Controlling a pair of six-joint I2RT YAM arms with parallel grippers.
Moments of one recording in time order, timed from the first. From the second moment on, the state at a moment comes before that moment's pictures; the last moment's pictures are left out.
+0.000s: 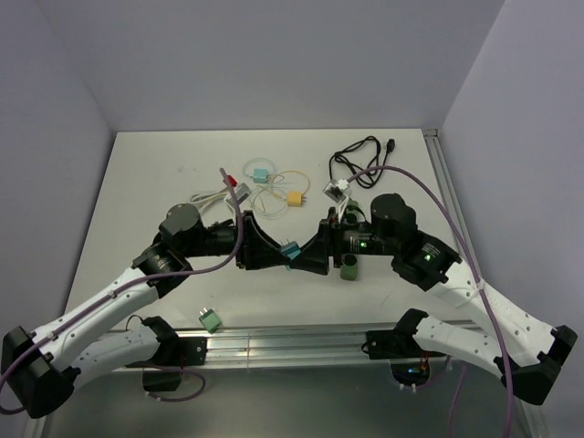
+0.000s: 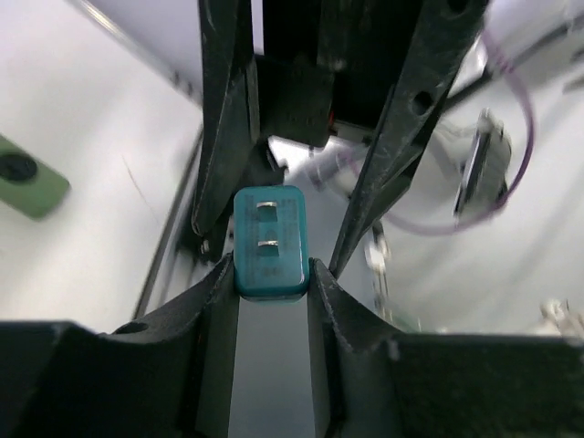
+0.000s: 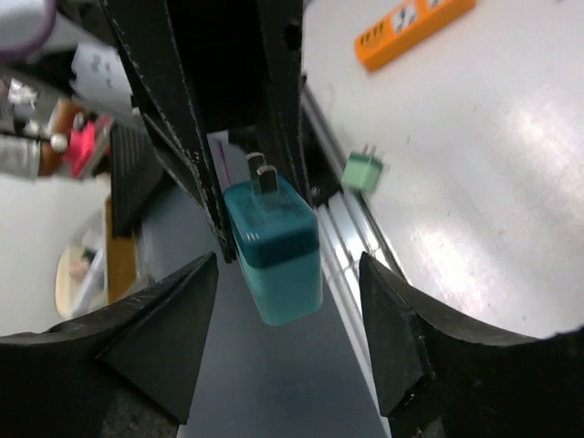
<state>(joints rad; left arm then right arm) -0.75 0.96 0.76 0.17 0.82 -0.77 0.78 0.90 0.97 -0.41 -0.63 0.54</state>
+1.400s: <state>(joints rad) -0.76 0.83 0.58 0.58 0.34 -1.06 0.84 0.87 0.75 0.30 -0.17 1.03</state>
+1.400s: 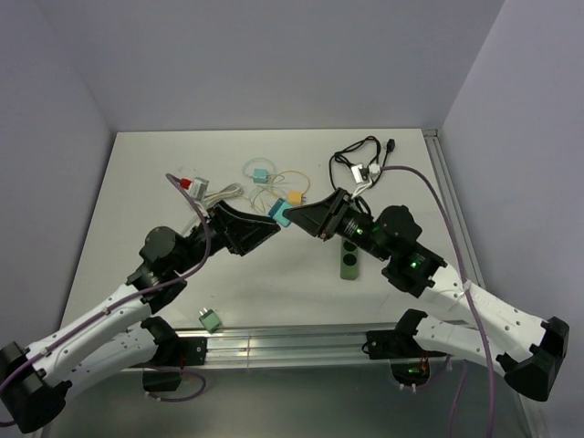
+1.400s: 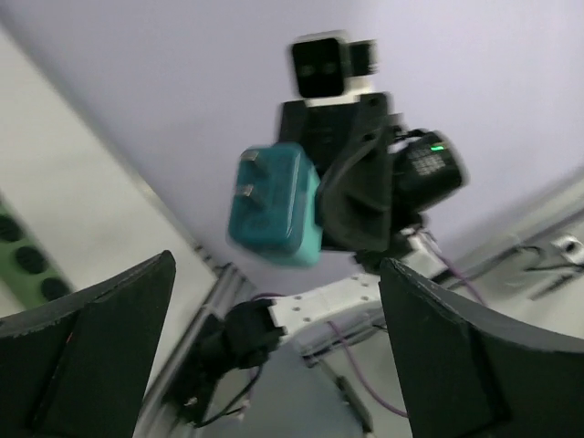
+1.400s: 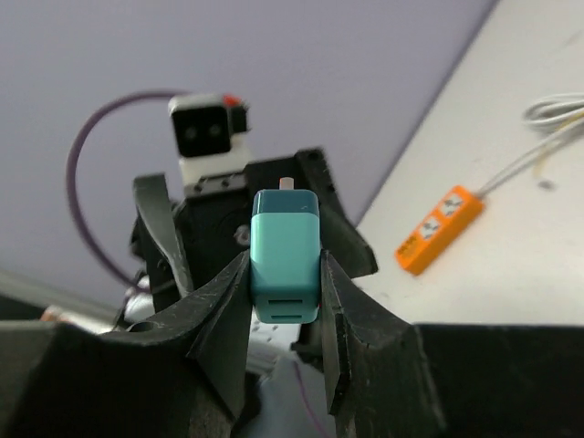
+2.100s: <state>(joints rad) -0.76 0.49 0.67 -0.18 -0.07 -0.81 0.45 1.55 1.54 -1.05 0.10 0.43</state>
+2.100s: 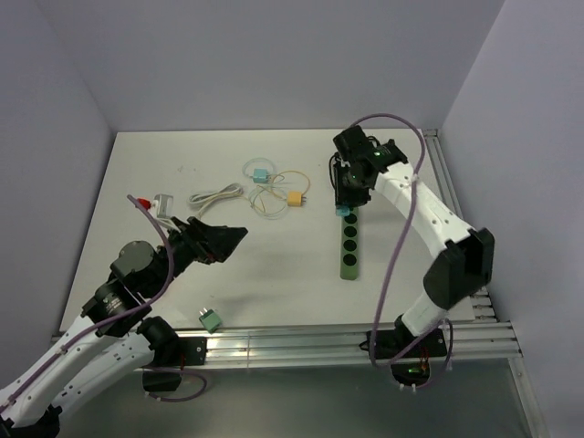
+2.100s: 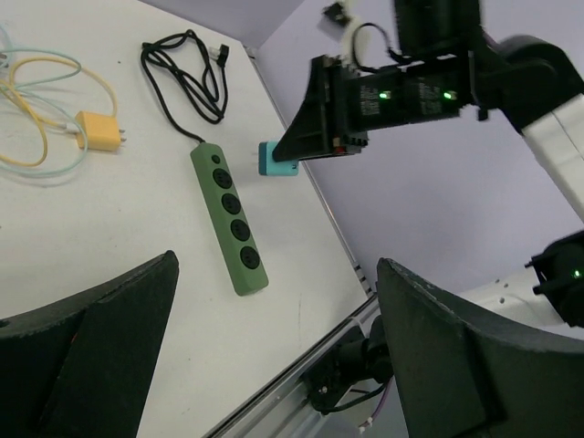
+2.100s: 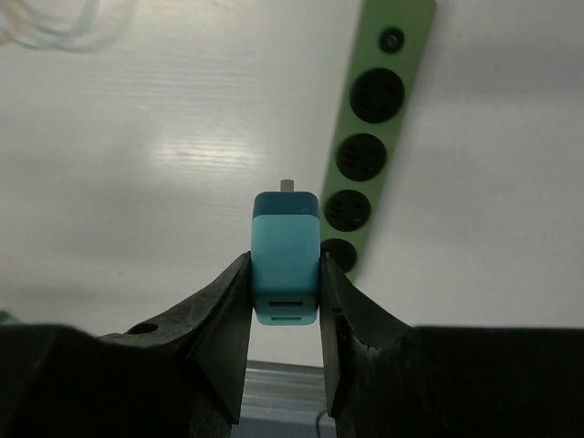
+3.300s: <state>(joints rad) -0.76 0.50 0.56 -0.16 0.04 -0.80 0.29 1.99 1.72 -1.13 0.03 0.27</state>
